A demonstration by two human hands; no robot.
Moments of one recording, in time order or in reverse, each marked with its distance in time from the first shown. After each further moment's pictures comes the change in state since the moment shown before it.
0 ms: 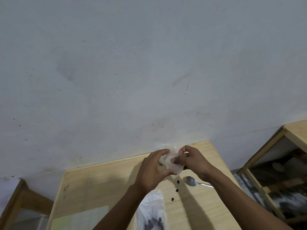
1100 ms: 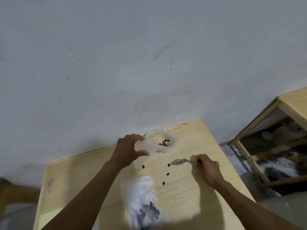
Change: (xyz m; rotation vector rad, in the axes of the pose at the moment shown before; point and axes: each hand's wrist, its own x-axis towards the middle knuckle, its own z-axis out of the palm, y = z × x) left_hand 0.053 -0.069 -0.011 0.404 -0.178 -0.041; right_hand 0.009 0.180 -0.075 -0.710 0.240 0.034
